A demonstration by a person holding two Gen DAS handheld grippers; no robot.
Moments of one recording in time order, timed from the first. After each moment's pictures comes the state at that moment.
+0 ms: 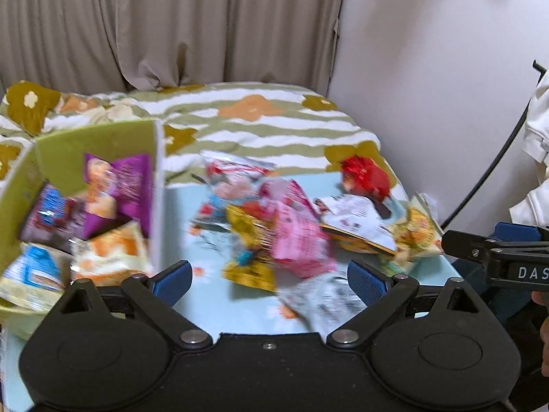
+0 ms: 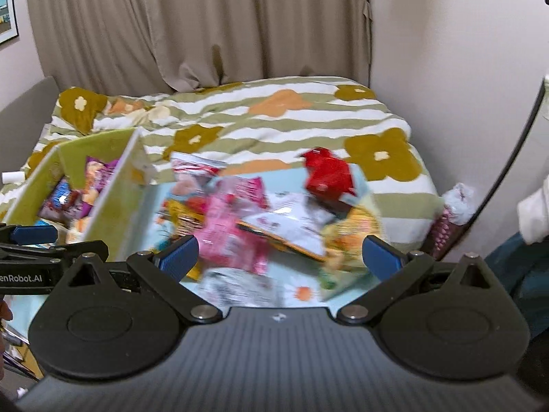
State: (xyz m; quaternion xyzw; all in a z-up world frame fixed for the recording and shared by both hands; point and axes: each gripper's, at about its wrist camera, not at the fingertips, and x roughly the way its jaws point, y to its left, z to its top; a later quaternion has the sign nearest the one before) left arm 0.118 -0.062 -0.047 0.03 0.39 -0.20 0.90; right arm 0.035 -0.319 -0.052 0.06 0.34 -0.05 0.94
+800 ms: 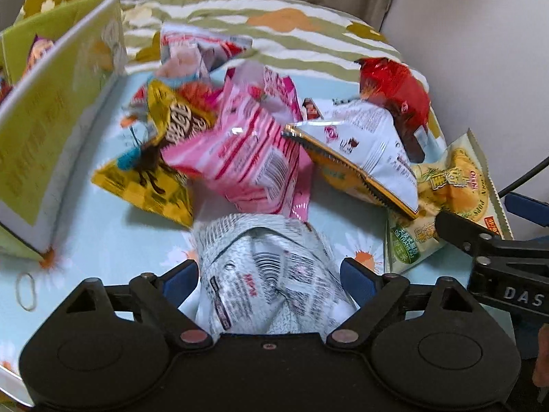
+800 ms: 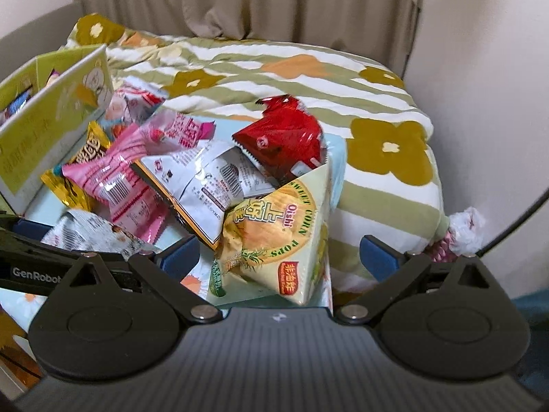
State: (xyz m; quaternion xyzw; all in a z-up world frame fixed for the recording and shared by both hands) left arm 0.153 -0.171 -0.162 -0.01 0.52 -0.10 0.85; right arm 0.112 -0.407 -0.157 -0.05 0.38 0.03 0.92
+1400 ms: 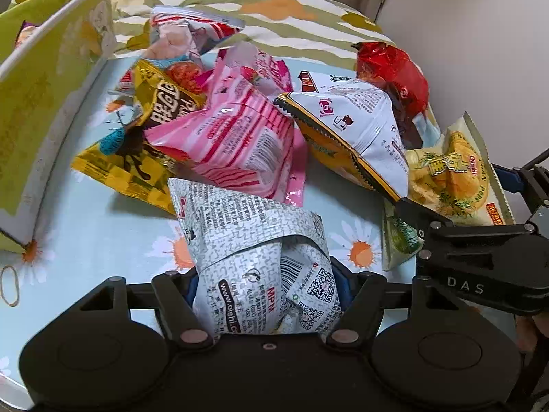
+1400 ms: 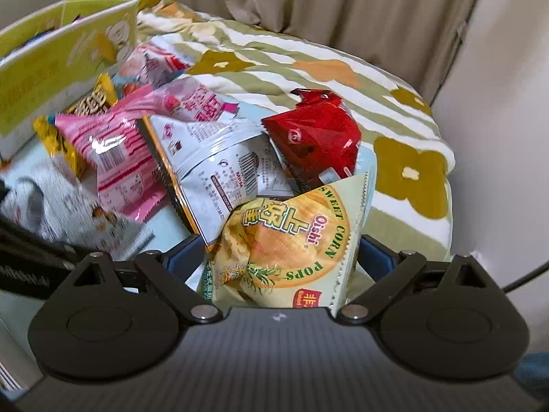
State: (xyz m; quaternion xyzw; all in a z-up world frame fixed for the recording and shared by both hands) left arm 0.154 -0.173 -0.171 -0.02 0.53 -0.11 0.84; right arm 0.136 -0.388 -0.187 -0.15 0.37 0.08 0.91
